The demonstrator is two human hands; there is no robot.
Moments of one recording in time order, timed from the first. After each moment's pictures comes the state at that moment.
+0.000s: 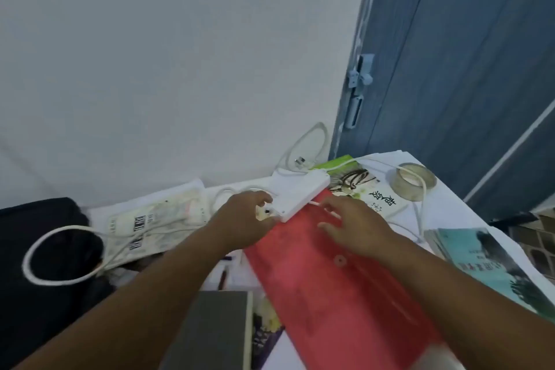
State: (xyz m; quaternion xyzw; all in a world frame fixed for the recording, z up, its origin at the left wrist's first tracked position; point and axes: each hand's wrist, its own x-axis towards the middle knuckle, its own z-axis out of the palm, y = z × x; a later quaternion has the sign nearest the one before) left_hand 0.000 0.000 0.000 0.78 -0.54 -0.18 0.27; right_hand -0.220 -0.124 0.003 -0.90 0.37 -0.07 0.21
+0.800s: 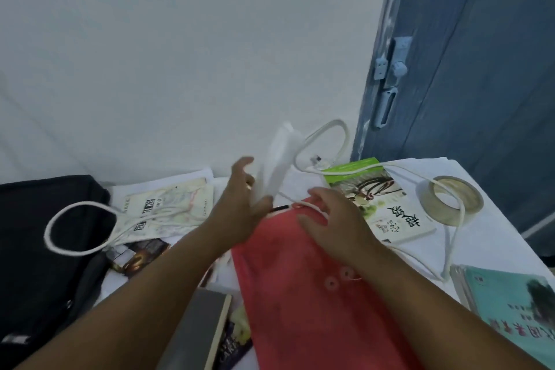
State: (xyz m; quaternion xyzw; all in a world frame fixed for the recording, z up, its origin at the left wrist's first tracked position) left_hand -0.027 -0.020 0.021 0.80 -0.40 -0.14 0.42; right_hand -0.190 -0.145 -0.004 -0.85 0.30 -0.19 0.38
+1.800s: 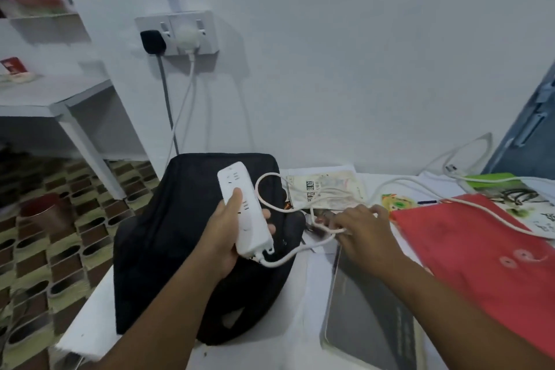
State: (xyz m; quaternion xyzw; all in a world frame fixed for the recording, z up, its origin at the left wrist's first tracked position) left_hand 0.079 0.351 0.072 0.59 -0.01 -0.31 0.75; right_hand -0.057 0.132 -0.006 -0.95 0.14 -0.23 0.13
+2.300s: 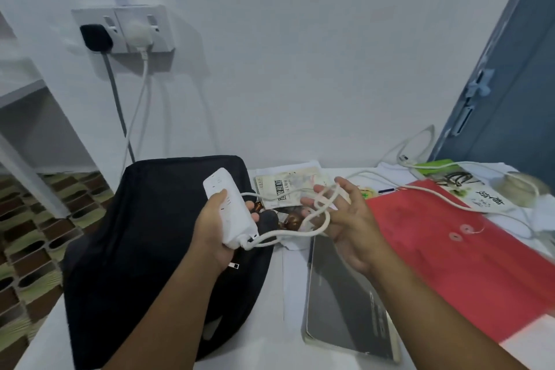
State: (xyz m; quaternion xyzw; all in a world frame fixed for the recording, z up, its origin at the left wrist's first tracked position) left_hand 0.088 0.323 0.062 0.49 0.03 -0.39 0.78; right_hand -0.069 0.162 0.040 -0.42 0.18 -0.29 0.84
